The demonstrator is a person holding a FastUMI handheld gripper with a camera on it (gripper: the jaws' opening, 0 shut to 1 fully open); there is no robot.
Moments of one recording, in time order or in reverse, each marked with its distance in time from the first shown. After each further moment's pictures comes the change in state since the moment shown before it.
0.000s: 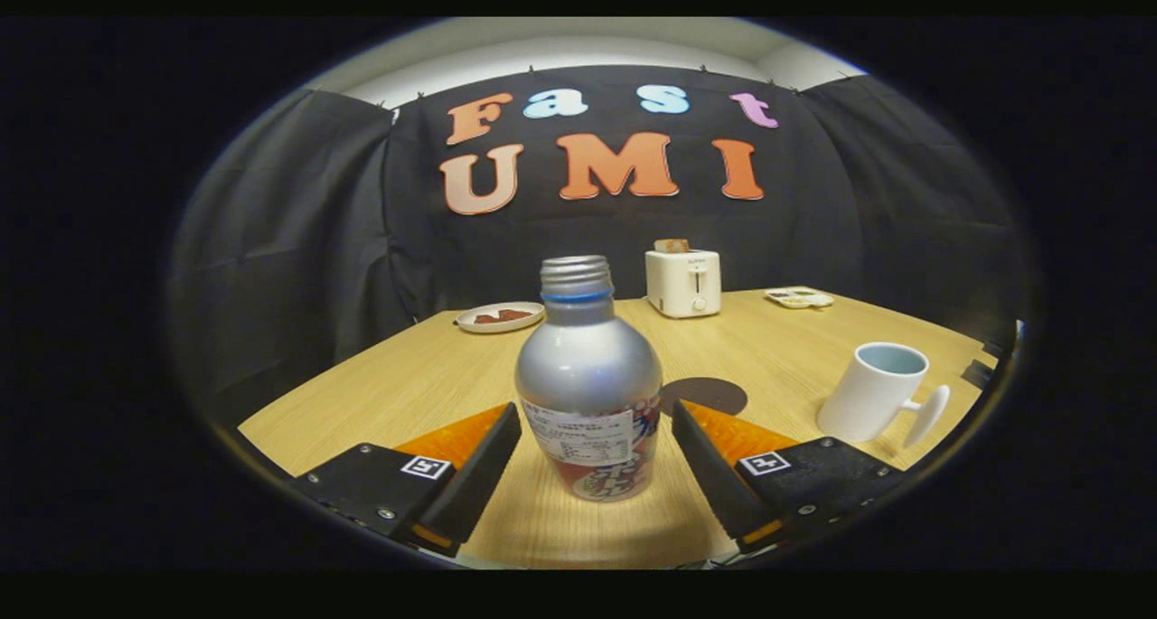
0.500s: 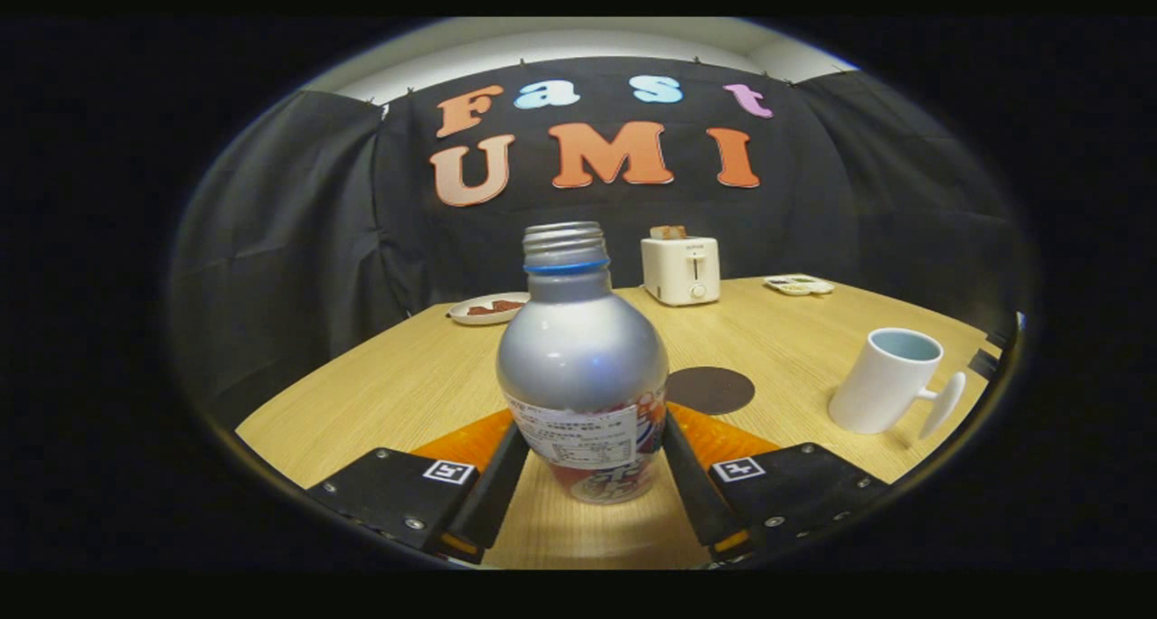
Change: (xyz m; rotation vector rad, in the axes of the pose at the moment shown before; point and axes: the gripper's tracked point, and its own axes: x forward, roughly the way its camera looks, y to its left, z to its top) arm 0.013 0.000 -0.007 0.013 0.027 -0.018
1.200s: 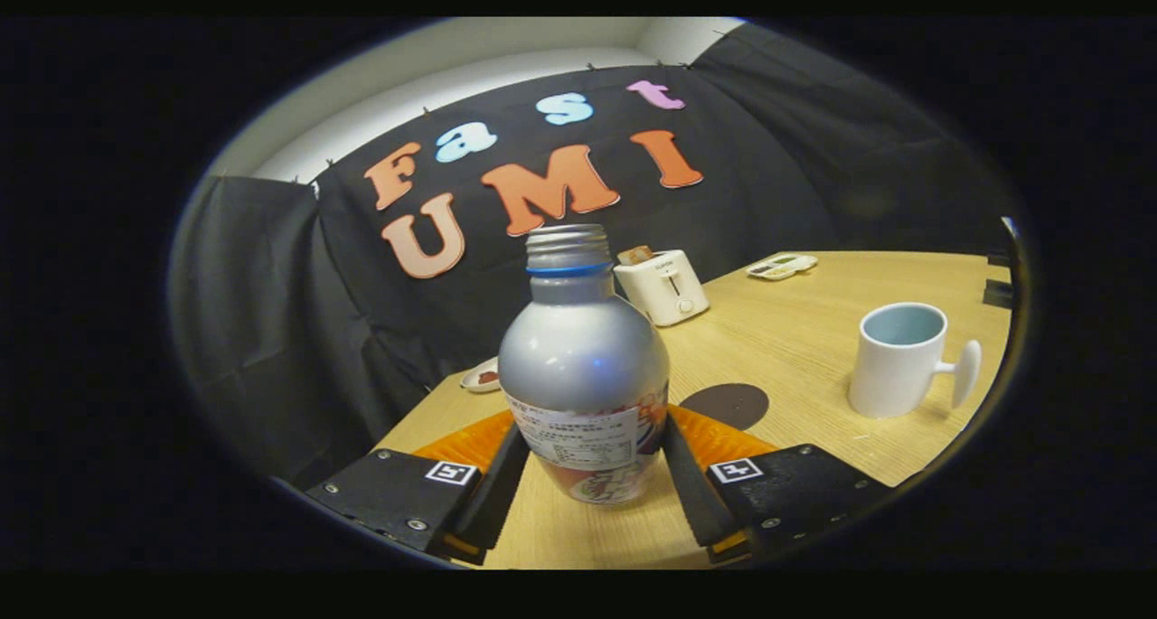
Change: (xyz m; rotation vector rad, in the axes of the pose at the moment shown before) arm 0.003 -0.013 0.054 0.384 -0.105 0.006
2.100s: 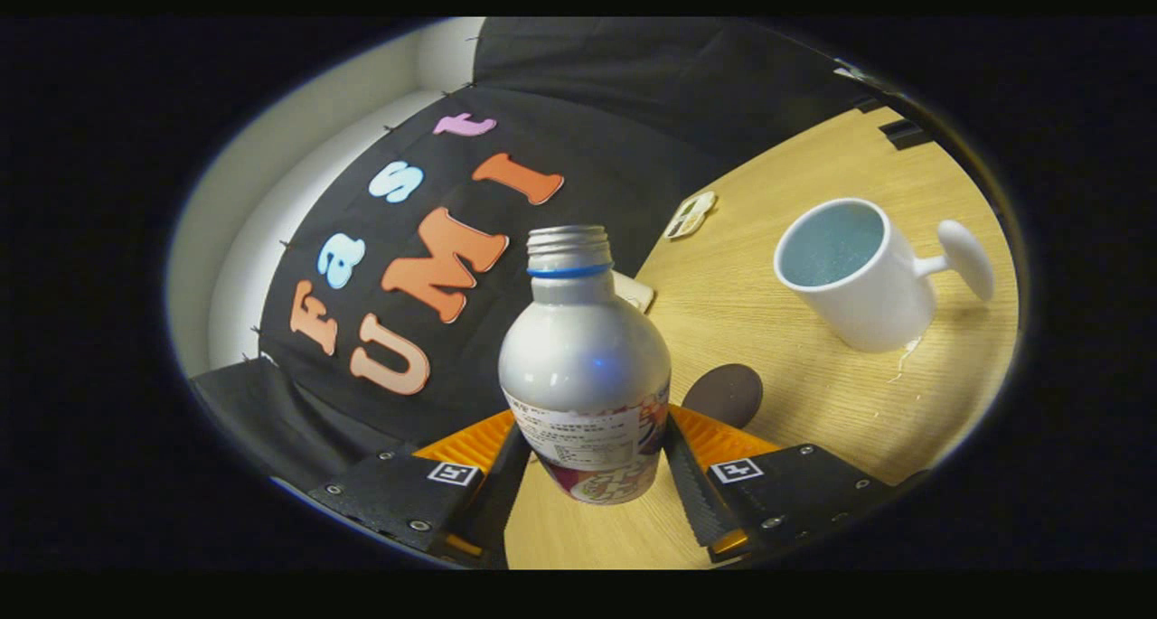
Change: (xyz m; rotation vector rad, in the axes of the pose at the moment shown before) arm 0.016 -0.048 0.023 0.648 -0.041 -0.086
